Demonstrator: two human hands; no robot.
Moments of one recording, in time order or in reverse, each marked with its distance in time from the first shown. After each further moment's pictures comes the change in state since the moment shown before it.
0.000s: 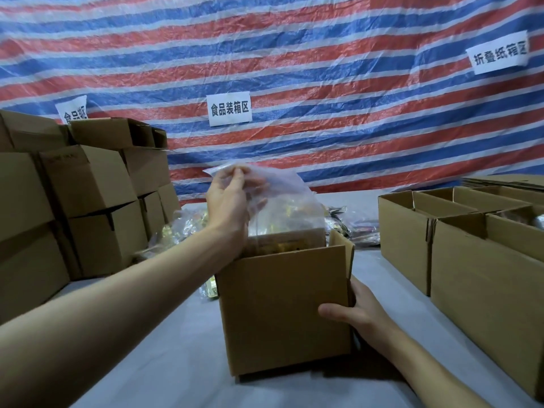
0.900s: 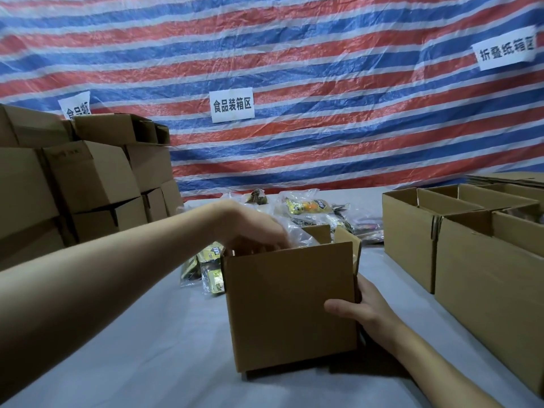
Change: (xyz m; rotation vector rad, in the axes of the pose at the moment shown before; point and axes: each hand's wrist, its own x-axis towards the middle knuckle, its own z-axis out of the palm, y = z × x) left_hand 0.015 0.008 -0.004 1.331 -0.964 -0.689; right_hand 0.001 0.004 -0.002 0.026 -0.001 0.035
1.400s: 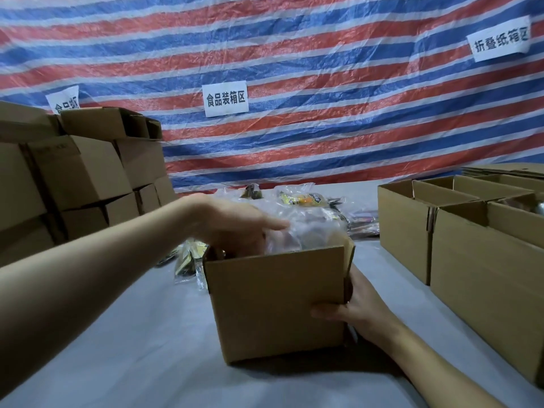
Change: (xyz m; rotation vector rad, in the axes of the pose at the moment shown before) left_hand -0.019 -0.010 -0.005 -0.099 -0.074 0.069; right_hand -0.001 0.004 0.005 -0.067 0.024 -0.062
